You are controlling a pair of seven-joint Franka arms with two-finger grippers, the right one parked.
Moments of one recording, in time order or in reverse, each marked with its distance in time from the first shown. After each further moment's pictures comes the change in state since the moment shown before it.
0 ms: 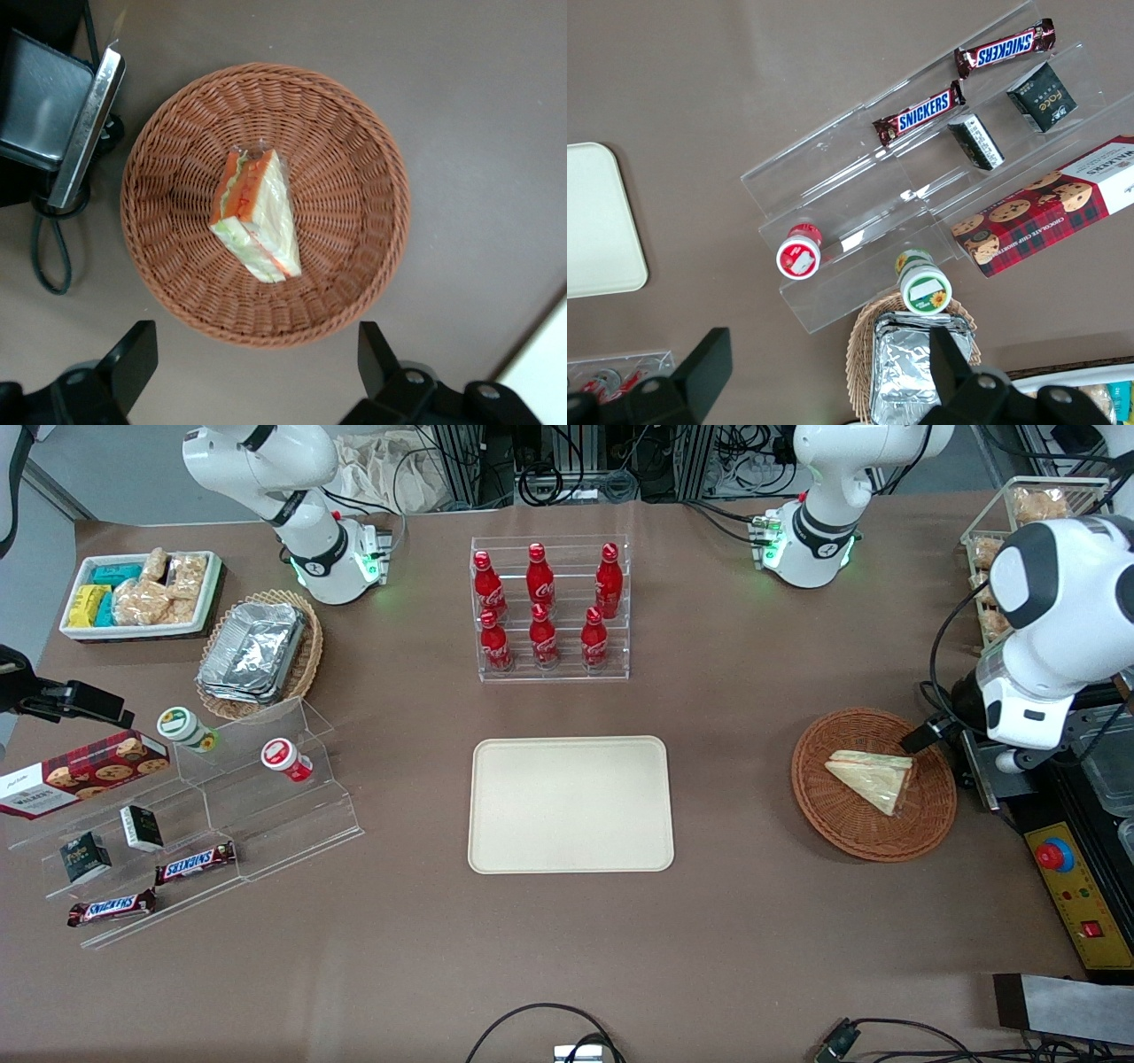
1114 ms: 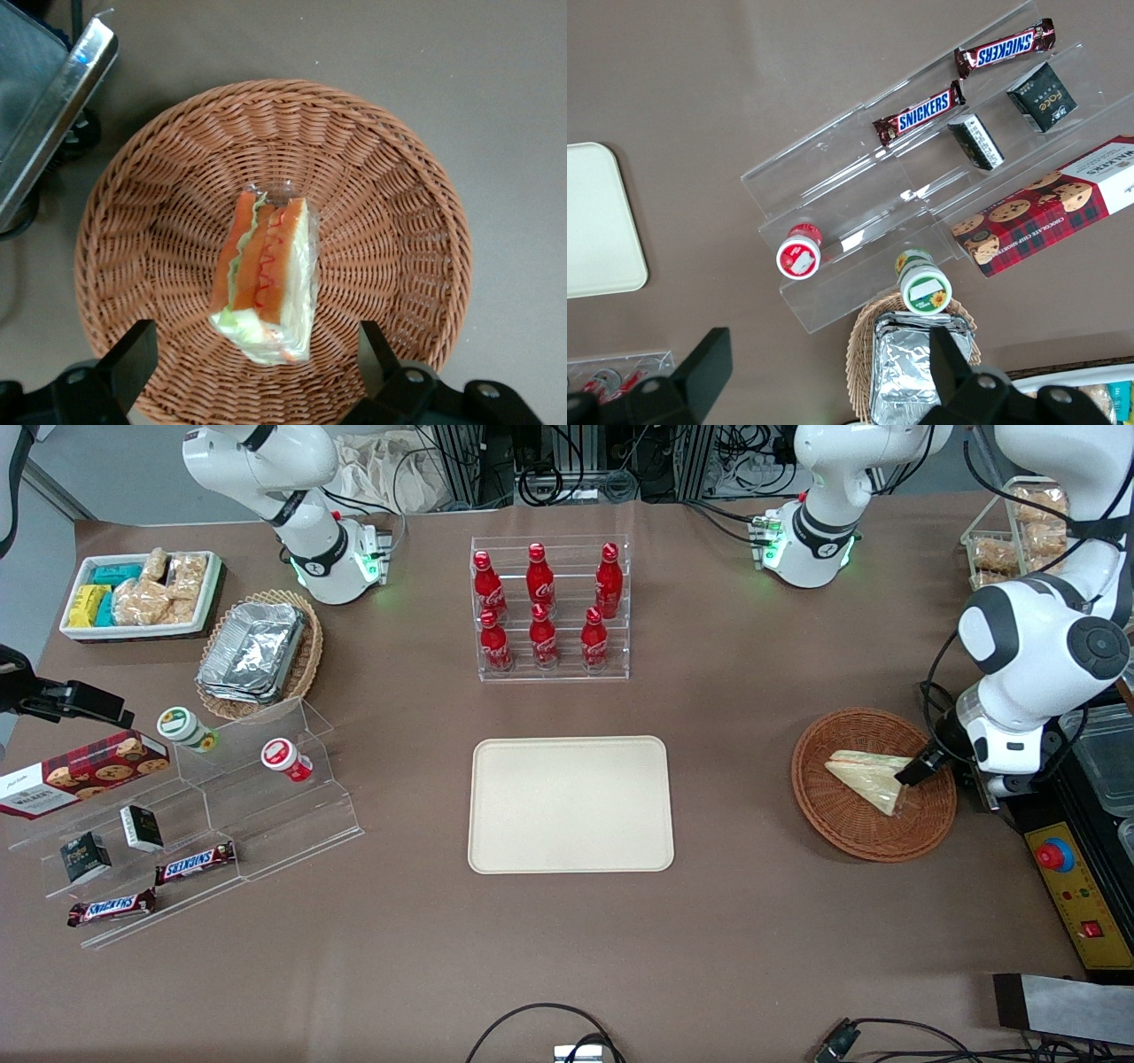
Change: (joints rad) arm 0.065 0.140 0.000 -0.106 -0.057 0.303 -0.046
